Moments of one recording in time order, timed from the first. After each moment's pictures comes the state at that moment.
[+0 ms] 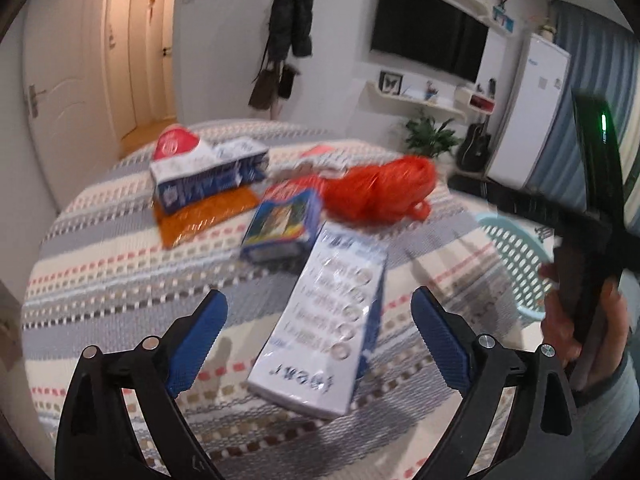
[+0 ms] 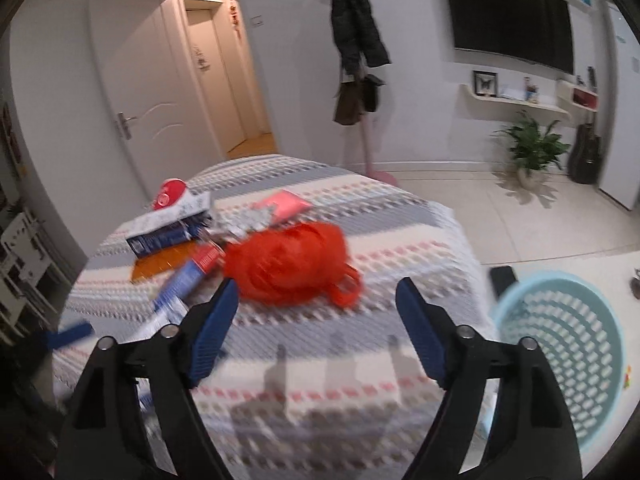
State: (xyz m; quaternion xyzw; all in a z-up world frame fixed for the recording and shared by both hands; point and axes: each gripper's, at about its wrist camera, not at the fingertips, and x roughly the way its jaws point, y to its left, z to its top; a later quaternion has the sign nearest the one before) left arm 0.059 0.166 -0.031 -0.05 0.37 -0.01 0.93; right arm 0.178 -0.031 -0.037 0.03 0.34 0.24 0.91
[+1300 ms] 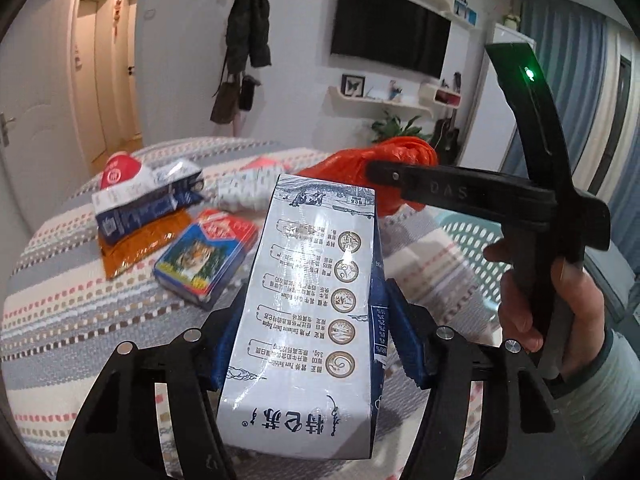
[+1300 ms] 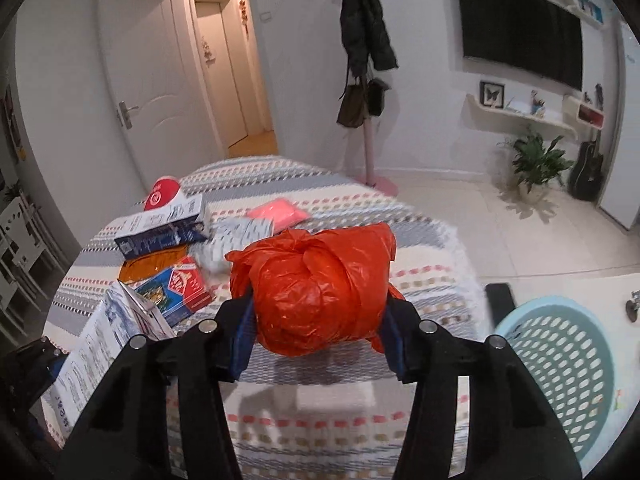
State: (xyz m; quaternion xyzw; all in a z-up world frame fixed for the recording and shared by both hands) left arm 0.068 0.120 -0.021 -0.03 0.34 -0.08 0.94; right arm 0.192 -0.030 -0.032 0.00 0.33 0.23 0.92
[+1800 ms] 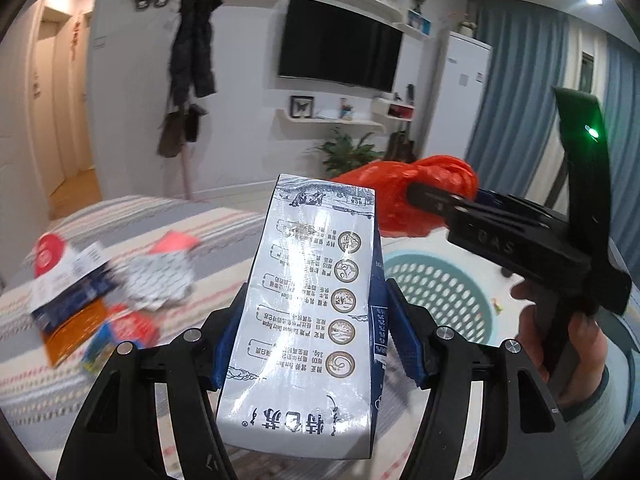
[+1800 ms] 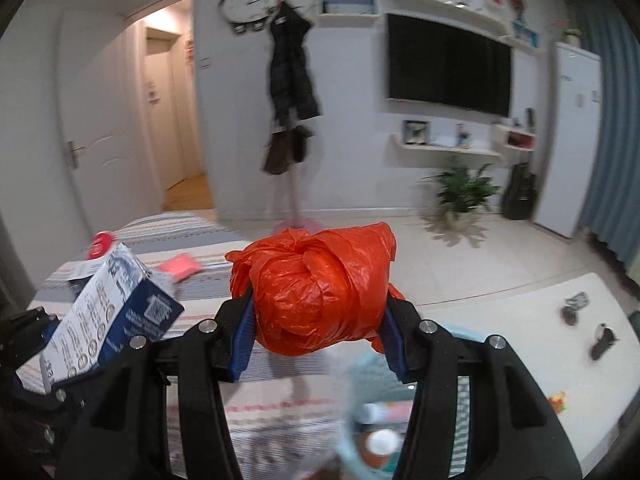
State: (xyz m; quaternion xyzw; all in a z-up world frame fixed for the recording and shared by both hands) left arm 0.126 0.039 0.021 -0.02 0.31 -0.16 0.94; right arm 0.174 -0.148 0.017 0.00 0.26 0.11 0.96
